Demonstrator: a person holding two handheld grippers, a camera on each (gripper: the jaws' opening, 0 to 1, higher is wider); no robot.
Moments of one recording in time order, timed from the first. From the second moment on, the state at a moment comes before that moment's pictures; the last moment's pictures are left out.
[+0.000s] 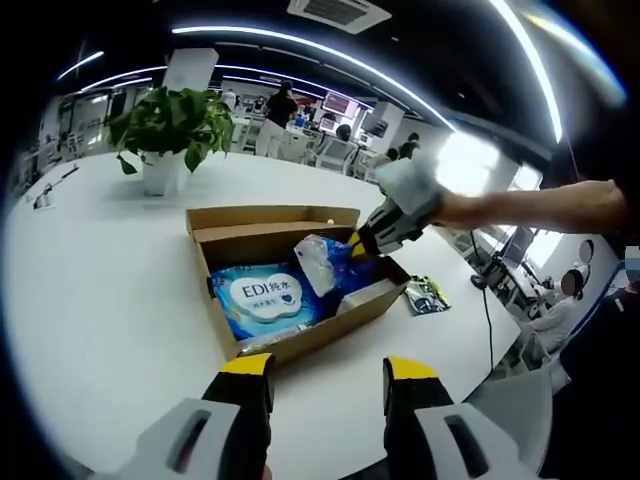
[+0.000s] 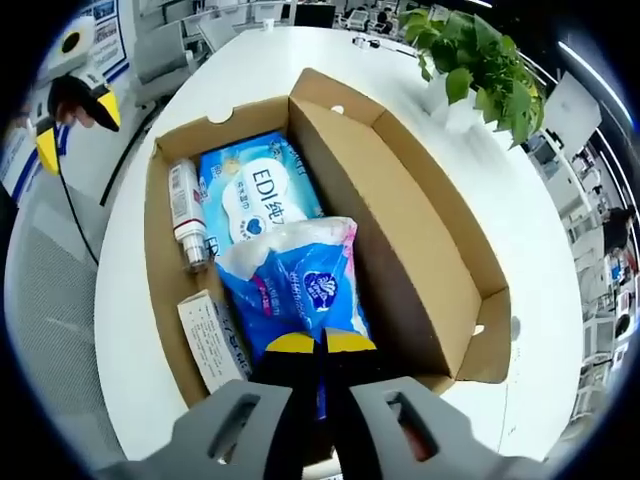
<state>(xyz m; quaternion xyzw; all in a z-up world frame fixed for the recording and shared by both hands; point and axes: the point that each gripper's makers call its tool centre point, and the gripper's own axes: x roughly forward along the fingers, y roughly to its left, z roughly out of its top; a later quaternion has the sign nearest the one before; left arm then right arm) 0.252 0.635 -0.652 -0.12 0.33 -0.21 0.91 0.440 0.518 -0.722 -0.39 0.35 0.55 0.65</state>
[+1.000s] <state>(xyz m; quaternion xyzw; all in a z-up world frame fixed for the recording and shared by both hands) 0.269 0.599 -0.628 -0.11 0.31 -0.25 0.91 0.434 0.501 -0.629 -0.40 0.28 0.53 0.69</state>
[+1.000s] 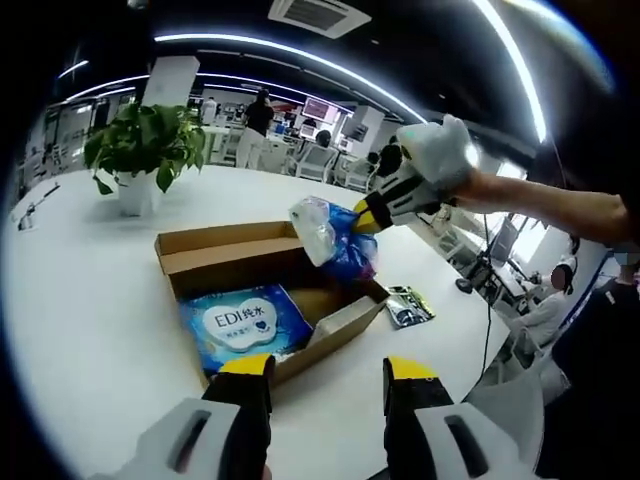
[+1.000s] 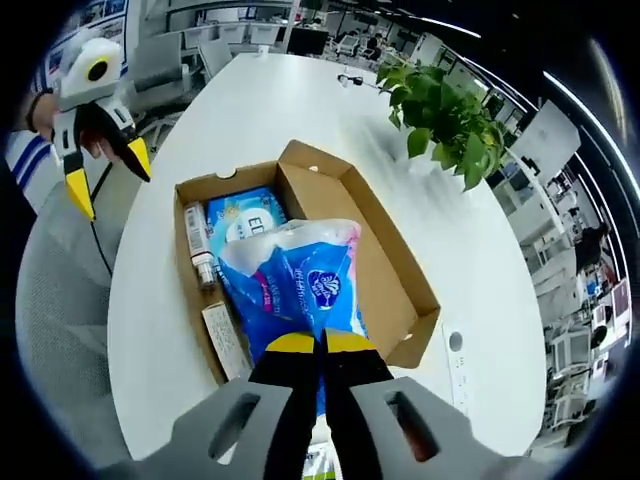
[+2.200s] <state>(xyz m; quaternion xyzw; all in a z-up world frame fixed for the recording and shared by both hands) 0.287 0.546 -0.617 -0.05 0.31 -0.31 0.89 0.385 0.272 -0.634 -0.39 0.36 0.42 0.73</state>
